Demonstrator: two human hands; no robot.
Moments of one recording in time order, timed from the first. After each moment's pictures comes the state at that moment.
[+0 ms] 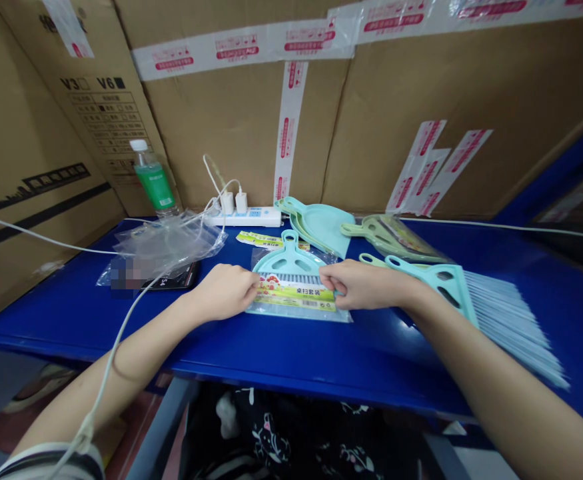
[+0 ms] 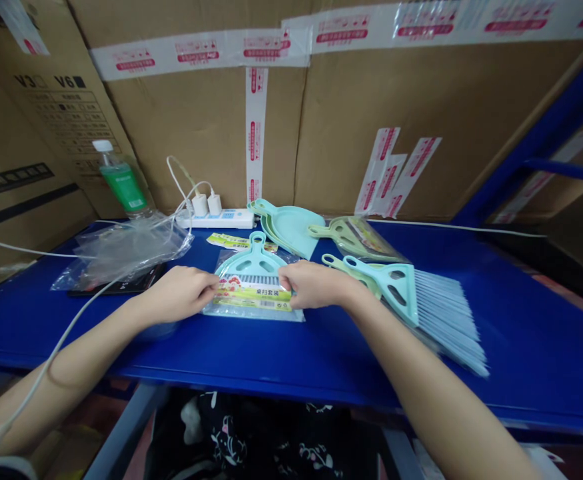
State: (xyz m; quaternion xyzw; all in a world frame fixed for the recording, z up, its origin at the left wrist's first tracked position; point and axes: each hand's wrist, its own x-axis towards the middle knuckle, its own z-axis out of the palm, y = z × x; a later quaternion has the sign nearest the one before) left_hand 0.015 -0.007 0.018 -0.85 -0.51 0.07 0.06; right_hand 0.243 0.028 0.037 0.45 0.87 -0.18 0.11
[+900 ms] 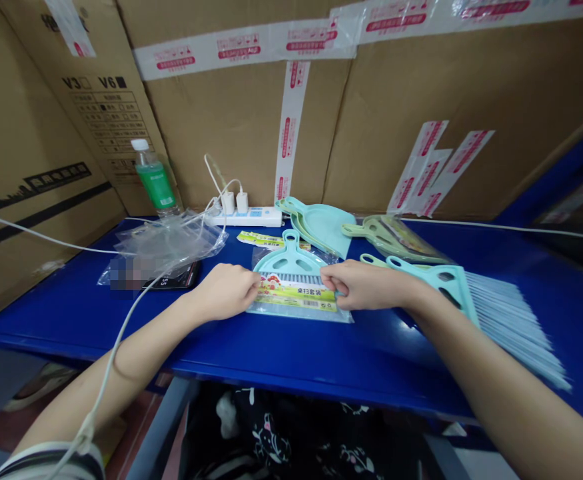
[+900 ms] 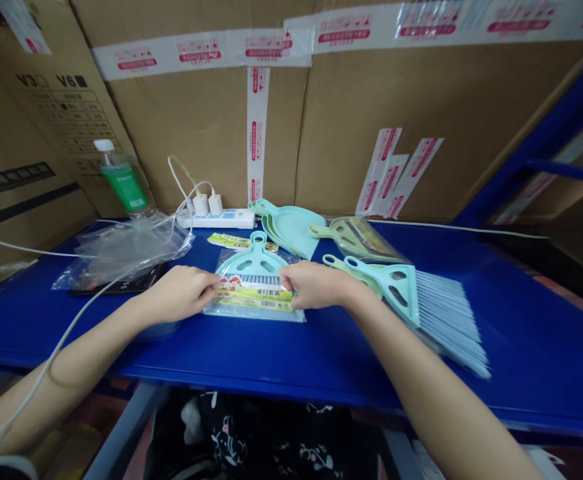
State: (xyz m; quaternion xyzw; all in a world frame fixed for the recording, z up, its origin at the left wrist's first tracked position) left_hand 0.016 -0.008 0.019 -0.85 -0.52 0.08 0.07; right_hand 0.243 0.028 0.037 0.45 0.87 -0.18 0.11
